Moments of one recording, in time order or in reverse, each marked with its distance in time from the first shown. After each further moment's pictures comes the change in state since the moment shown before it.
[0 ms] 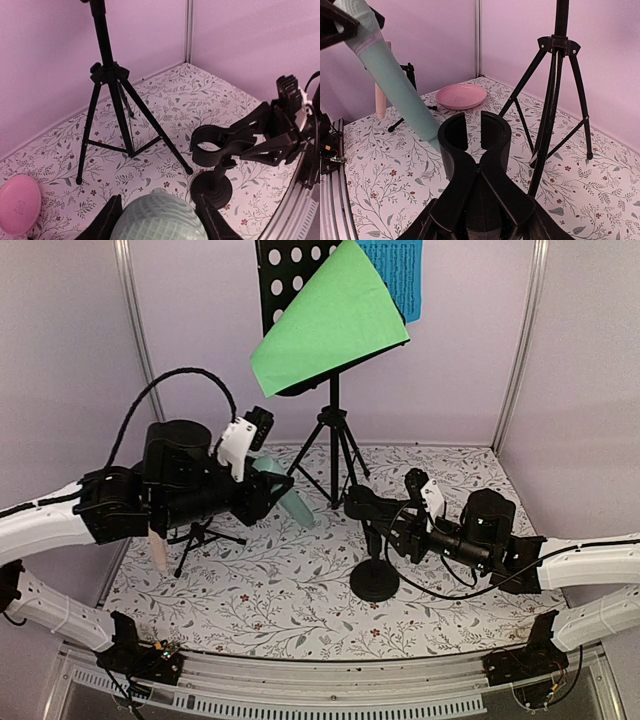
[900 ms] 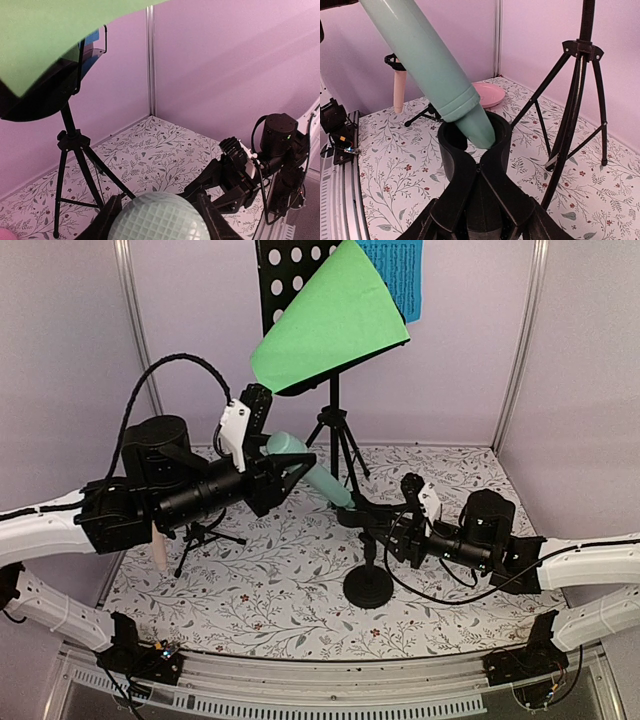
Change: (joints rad) left arm -0.060 0.019 -0.048 0.326 0.100 0.115; right arm 0.005 0.003 0.004 -0.001 -0.109 -0.024
